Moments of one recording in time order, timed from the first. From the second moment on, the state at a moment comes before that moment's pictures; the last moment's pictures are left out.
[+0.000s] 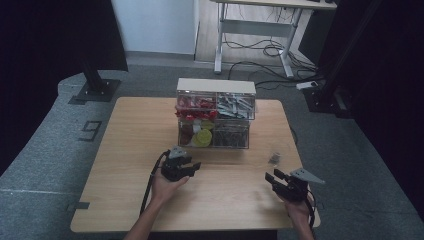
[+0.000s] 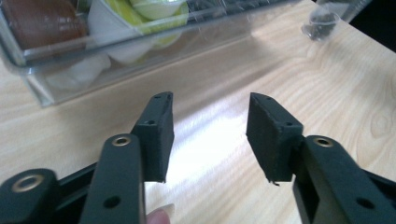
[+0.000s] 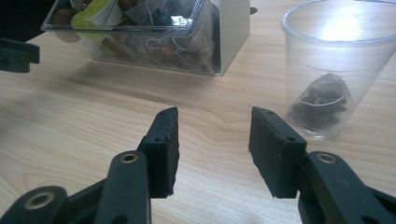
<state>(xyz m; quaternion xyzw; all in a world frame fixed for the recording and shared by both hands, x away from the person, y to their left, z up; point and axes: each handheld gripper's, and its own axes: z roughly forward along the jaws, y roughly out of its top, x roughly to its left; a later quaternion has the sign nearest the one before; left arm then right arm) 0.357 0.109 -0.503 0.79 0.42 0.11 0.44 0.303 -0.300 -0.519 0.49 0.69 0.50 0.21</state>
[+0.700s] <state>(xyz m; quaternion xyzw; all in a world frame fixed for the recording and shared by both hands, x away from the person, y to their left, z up) 0.298 0.153 -0.525 0.78 0.43 0.12 0.43 0.285 -0.296 -0.536 0.48 0.71 0.48 0.20</state>
